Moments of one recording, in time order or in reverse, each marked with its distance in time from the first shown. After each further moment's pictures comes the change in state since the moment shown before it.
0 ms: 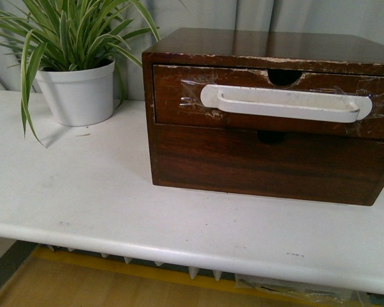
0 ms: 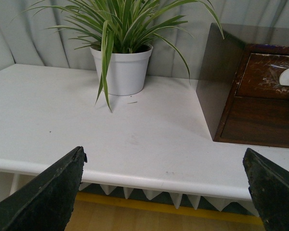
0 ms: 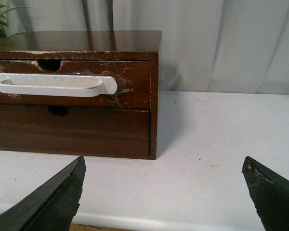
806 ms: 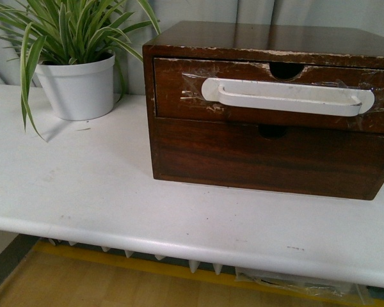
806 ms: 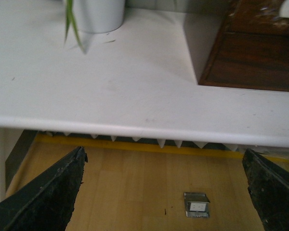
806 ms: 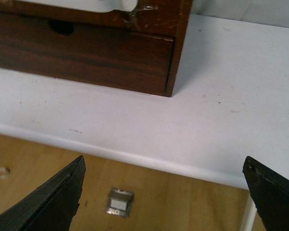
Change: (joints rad) left arm -0.181 0.533 0.238 0.017 0.056 0.090; right arm 0.014 0.522 0.270 -0.147 -0.103 -0.167
